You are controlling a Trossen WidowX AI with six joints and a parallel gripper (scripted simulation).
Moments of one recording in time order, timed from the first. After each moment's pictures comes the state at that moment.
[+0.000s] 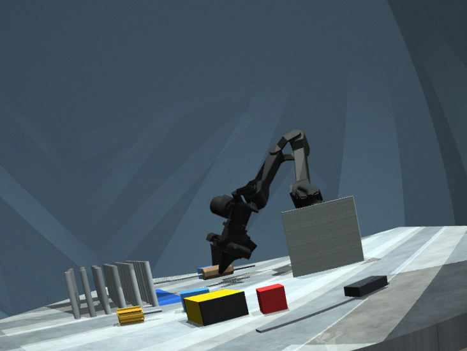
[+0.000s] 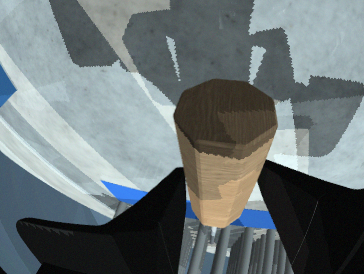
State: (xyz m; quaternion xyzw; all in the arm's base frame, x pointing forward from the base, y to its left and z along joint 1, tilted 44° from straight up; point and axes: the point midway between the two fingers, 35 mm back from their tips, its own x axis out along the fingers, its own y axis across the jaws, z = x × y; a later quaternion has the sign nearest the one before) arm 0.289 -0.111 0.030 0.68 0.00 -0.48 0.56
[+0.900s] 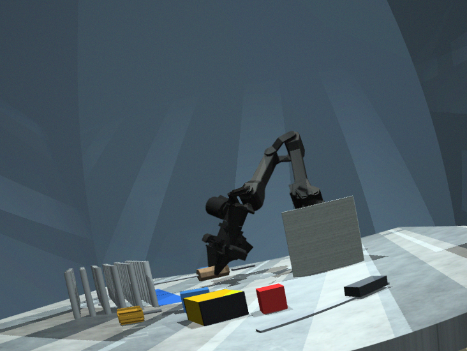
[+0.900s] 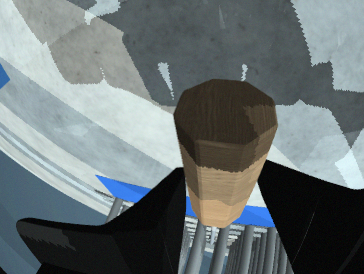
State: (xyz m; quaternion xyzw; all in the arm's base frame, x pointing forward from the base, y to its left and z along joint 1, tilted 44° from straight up) arm 0.300 -0.106 0.025 0.67 0.00 -0.48 0.56
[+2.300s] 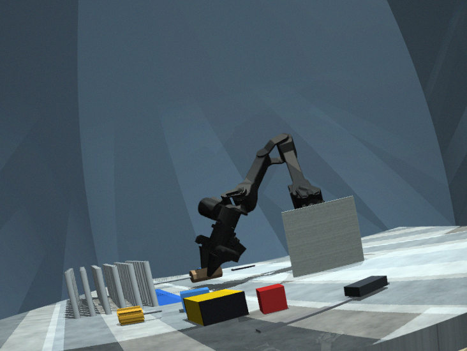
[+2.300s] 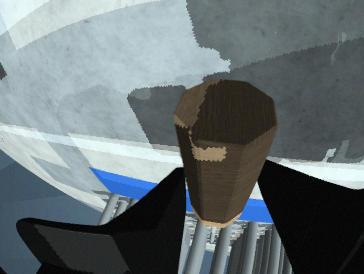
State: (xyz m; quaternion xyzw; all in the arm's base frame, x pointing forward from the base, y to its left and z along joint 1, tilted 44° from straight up) arm 0.319 -0.098 0.017 0.68 0.00 -0.48 0.56
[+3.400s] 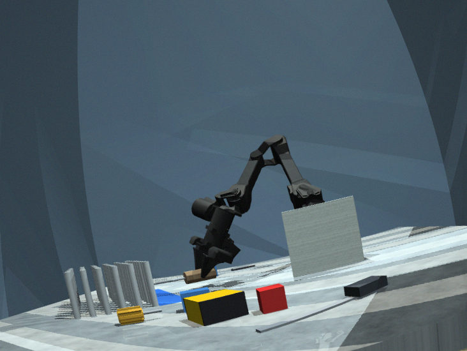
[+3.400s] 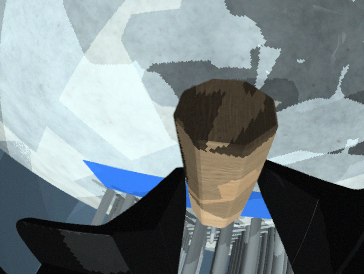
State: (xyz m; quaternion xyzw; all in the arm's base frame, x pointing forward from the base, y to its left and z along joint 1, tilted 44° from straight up) arm 0.335 -0.091 0.009 0.68 0.00 -0.48 0.56
